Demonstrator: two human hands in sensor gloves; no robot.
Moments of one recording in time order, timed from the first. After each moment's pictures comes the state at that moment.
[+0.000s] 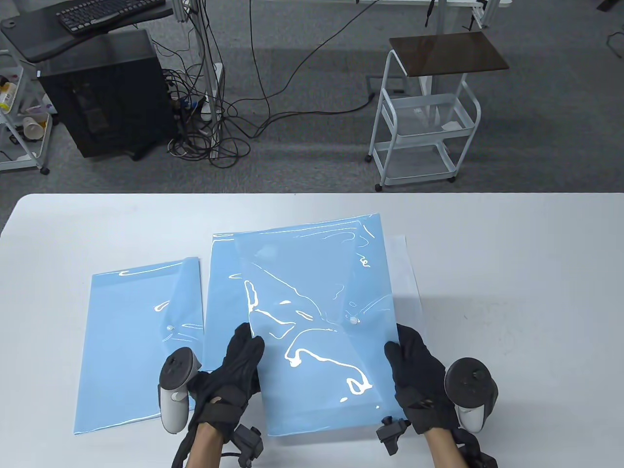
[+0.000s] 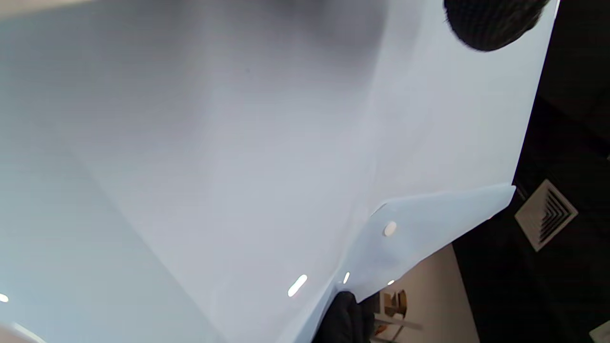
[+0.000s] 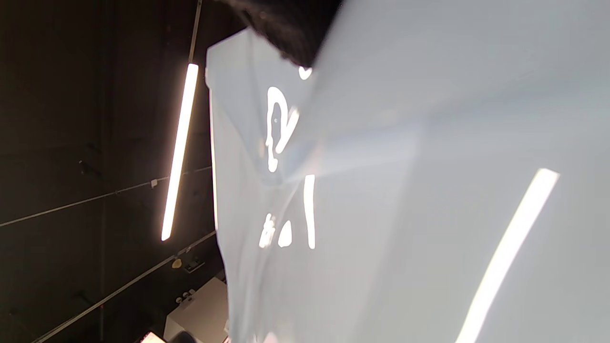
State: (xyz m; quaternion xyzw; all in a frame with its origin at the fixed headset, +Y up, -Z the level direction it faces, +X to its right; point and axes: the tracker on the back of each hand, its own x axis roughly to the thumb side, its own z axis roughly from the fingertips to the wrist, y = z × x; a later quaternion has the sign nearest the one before) left_hand -0.187 -0.749 -0.237 -0.19 -0.03 0.75 0.63; right_hand 0.176 -0.708 -0.244 0.10 -0.09 0.81 0.57
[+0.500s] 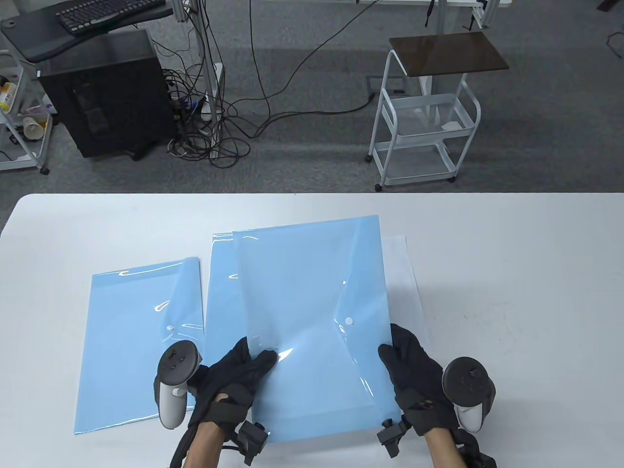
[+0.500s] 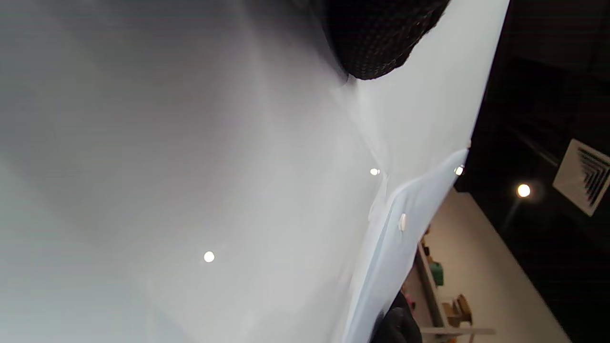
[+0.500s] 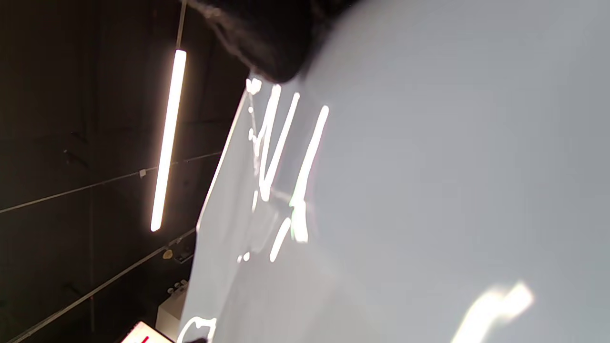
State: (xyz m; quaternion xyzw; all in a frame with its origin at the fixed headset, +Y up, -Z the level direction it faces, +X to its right) left_hand -0.190 -0.712 -0.237 -0.13 -0.02 0.65 0.75; right_hand 0.179 -0.717 -0.246 0.10 -0.07 0.82 0.56
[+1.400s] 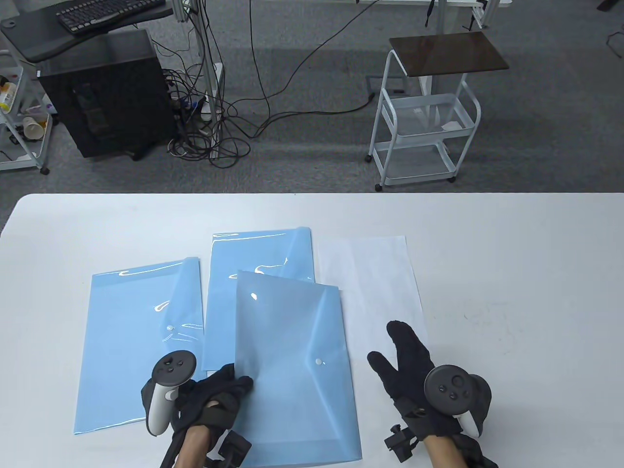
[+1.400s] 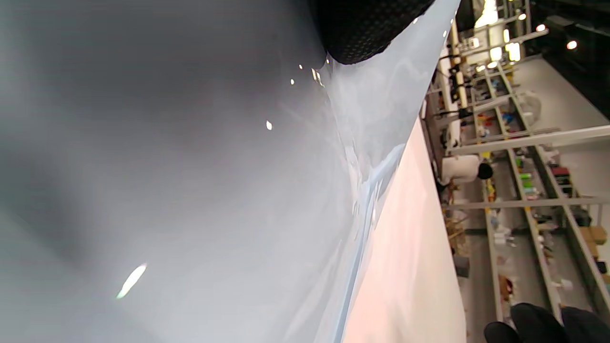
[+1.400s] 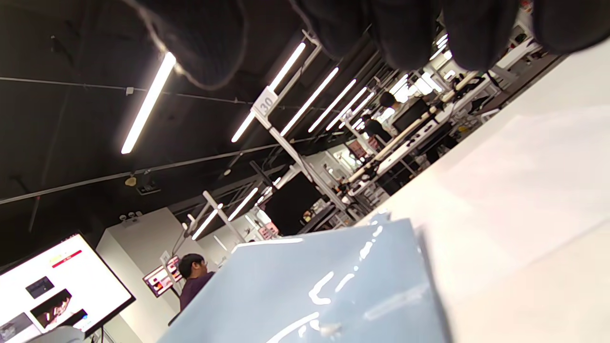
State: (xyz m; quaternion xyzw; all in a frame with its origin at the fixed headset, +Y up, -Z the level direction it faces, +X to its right) left_hand -0.217 -0.765 -0.228 -0.26 0.11 0.56 0.78; right_hand 0.173 -0.717 -0.237 0.12 -0.08 0.90 0.40
